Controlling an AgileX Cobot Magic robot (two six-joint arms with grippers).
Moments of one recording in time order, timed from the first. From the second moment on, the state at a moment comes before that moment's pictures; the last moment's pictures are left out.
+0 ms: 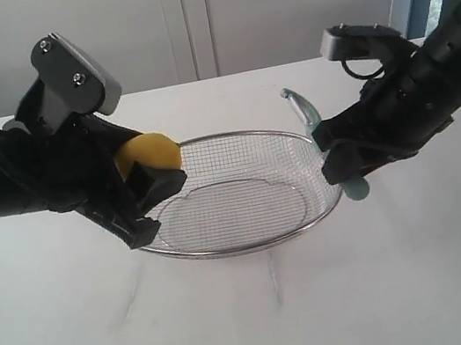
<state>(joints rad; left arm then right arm) -0.63 1.30 -0.82 -0.99 0.26 1.36 0.19 1.58 -1.06 0.61 0.87 -0.51</state>
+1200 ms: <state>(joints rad) -0.63 1.30 -0.82 -0.99 0.31 1.36 0.37 1.86 -1.06 1.26 1.21 -1.00</state>
